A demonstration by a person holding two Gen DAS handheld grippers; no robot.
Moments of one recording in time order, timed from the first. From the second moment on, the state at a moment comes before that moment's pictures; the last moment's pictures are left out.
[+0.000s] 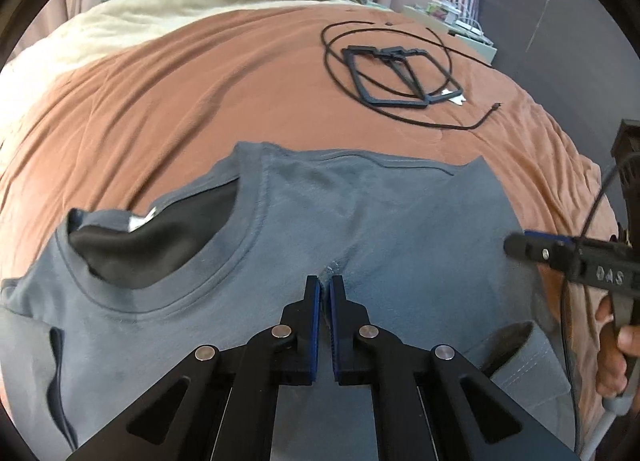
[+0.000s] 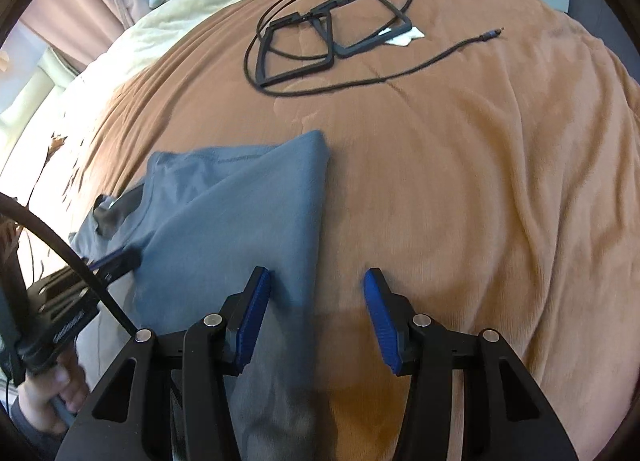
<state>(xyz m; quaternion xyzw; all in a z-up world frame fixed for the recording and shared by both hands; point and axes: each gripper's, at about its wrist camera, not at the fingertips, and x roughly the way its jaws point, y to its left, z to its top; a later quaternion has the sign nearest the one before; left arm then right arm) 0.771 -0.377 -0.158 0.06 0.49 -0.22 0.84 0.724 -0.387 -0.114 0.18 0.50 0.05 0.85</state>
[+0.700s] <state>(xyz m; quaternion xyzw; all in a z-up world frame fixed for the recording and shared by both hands) 0.783 -0.376 -0.164 0.07 0.53 -0.19 0.83 0.763 -0.384 -0.111 0.16 0.50 0.00 0.85</state>
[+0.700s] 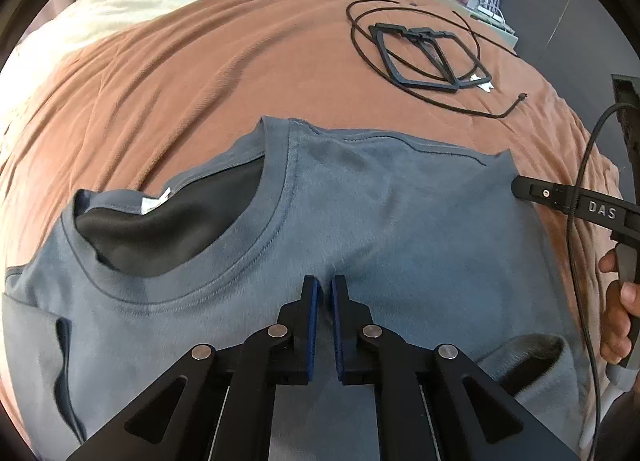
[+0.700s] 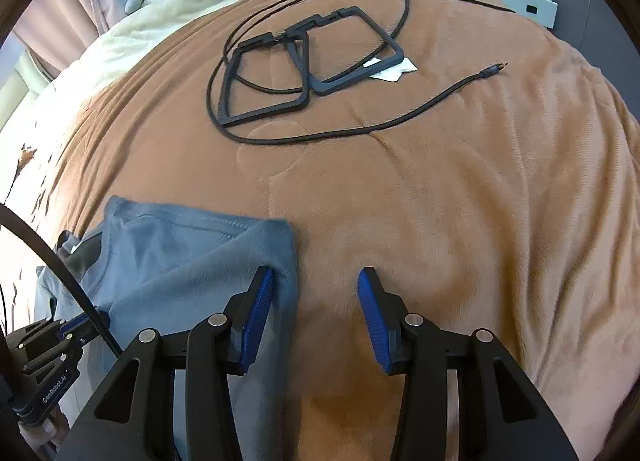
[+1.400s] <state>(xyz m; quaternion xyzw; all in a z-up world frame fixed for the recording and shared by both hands) 0.728 -0.408 -0.137 0.03 0.54 -0.23 0.81 0.670 -0.368 -0.099 0.11 0.54 0.05 0.83</state>
